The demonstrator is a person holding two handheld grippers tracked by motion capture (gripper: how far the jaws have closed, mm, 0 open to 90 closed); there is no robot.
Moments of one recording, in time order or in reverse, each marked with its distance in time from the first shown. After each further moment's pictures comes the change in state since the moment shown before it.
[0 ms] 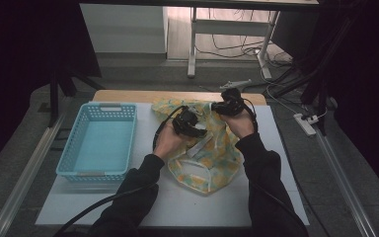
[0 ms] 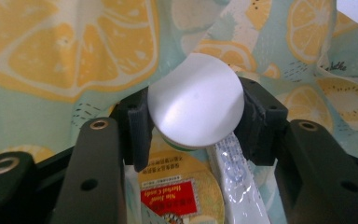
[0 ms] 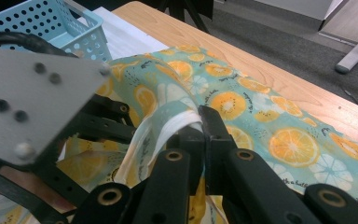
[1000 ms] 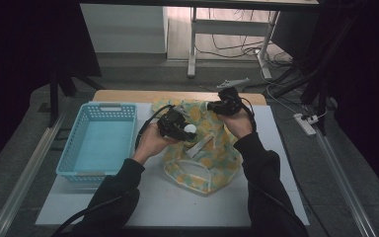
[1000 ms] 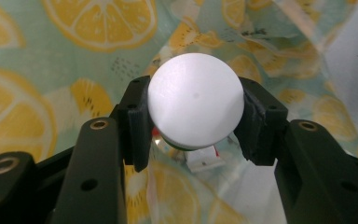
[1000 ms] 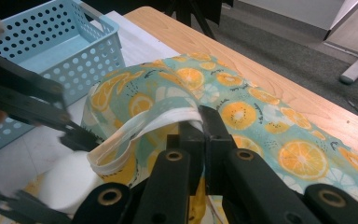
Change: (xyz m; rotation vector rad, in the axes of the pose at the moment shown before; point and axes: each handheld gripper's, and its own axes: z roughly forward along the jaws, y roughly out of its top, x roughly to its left) left arm -0.013 -0.010 -0.064 0.024 -0.063 0.011; right arm 0.014 0.009 -0.003 -0.011 0.017 -0.040
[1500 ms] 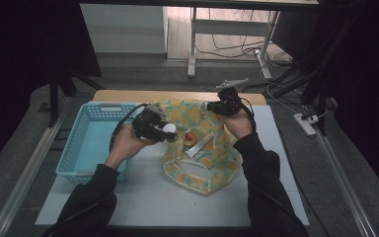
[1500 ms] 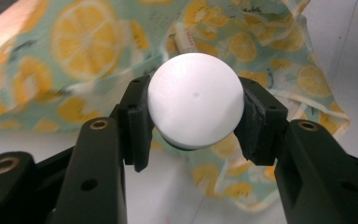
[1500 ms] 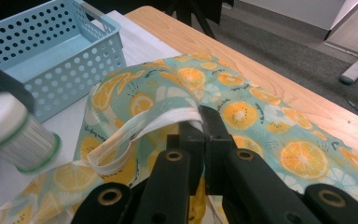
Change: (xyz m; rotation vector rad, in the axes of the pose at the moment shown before) left arm -0.001 -0.031 -0.062 -0.010 0.010 -0.019; right arm 0.002 0.001 -0.001 0.003 -0.001 -0.001
